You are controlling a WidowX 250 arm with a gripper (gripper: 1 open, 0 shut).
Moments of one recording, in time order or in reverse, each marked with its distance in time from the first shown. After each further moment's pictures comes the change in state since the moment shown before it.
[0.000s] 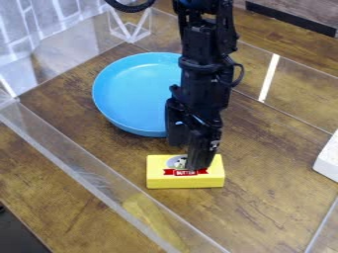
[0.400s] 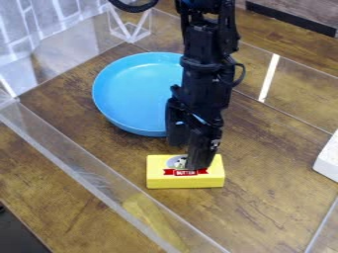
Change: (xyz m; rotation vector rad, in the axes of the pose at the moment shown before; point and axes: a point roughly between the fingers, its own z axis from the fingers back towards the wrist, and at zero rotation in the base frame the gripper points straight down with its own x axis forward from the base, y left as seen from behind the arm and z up) arm 0.002 0.000 0.000 -0.007 0.014 0.000
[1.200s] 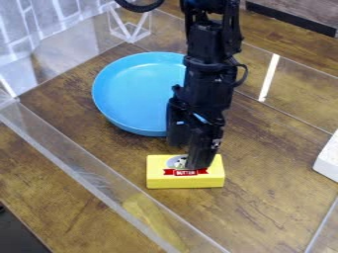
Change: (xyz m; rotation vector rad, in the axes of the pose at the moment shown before) arm 0.002 -0.007 0.000 0.002 0.039 -0.033
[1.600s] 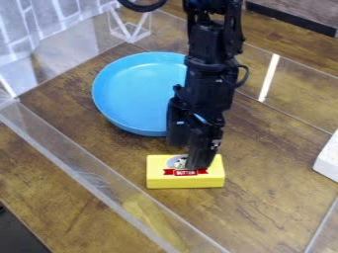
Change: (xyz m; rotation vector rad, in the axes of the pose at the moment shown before) arm -0.001 -0.002 0.000 0.010 0.019 -0.033
